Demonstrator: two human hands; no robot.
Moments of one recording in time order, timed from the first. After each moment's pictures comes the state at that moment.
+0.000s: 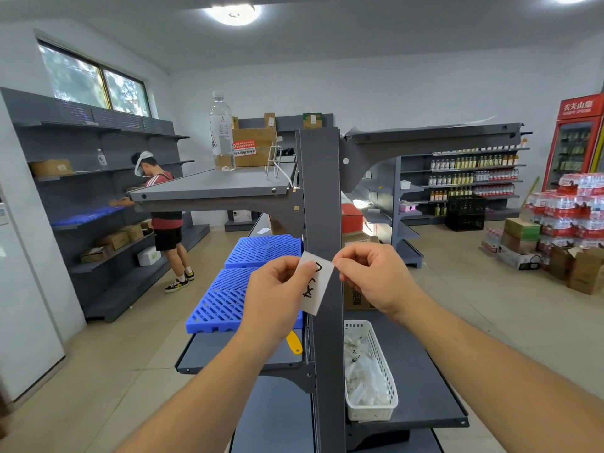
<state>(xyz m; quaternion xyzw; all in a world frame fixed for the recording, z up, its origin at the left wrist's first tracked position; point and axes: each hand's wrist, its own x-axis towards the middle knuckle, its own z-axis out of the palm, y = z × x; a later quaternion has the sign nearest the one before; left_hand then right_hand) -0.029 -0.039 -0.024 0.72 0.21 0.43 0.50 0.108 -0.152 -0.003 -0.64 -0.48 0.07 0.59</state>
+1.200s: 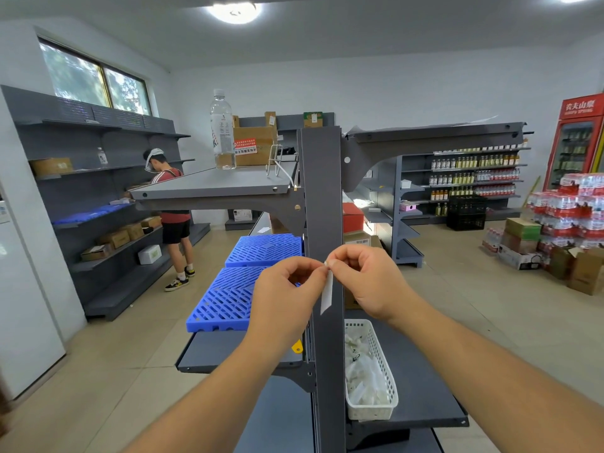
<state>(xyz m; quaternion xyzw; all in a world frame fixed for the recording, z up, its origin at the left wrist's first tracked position) -0.027 -0.047 -0.025 0.77 0.19 0.46 0.41 0.104 -0.143 -0.012 -0.63 -0.51 0.06 0.58</state>
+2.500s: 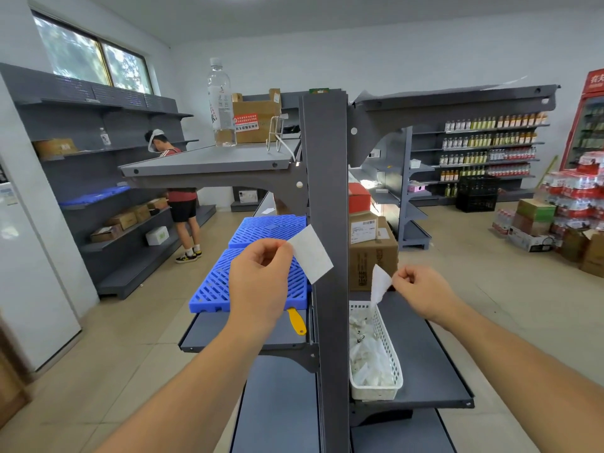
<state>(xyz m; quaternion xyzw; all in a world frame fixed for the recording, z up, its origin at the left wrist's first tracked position) -0.026 -0.018 -0.039 0.66 0.28 0.50 0.48 0.224 -0.161 -0.107 -0.83 -0.36 0.05 0.42</state>
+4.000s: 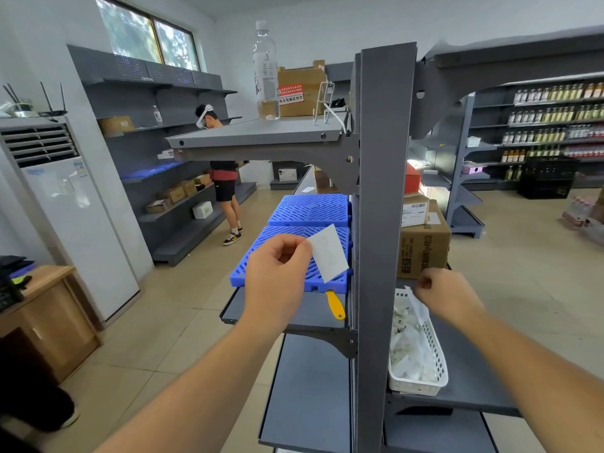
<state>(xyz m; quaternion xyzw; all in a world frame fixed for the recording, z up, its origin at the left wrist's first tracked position) -0.054 0.004 -0.058 0.68 0.32 0.49 0.44 0.233 -0.100 -0.154 -0.88 -0.40 -0.01 0.24</state>
